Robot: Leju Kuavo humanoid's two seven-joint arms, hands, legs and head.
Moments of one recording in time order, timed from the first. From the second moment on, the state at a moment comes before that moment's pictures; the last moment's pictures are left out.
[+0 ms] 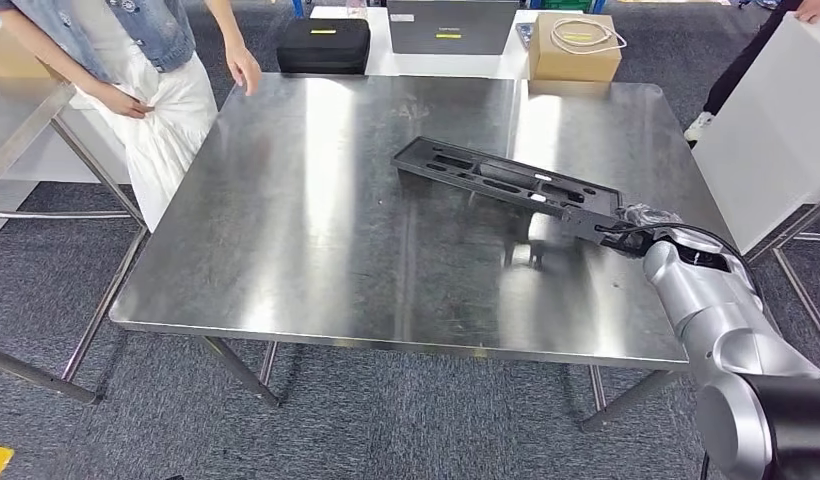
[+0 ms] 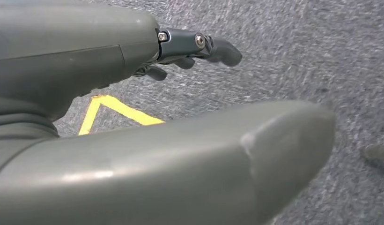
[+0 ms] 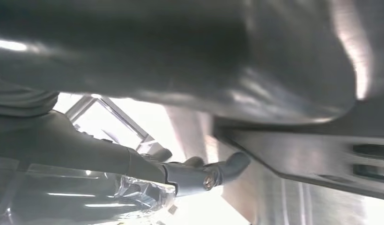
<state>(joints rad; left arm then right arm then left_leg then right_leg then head) -0.08 -0.04 0.46 -0.21 -0.04 0.37 -0.50 -0.99 -0.23 0.19 -0.38 1.32 0.19 0.00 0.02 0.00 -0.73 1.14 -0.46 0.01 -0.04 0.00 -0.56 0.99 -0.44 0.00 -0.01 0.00</state>
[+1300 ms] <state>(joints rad) -0.09 -0.05 0.51 -0.22 -0.04 0.38 -0.50 -0.77 -0.23 0.14 -0.35 1.30 -0.24 0.42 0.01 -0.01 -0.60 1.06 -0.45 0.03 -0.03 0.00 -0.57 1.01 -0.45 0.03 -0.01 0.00</state>
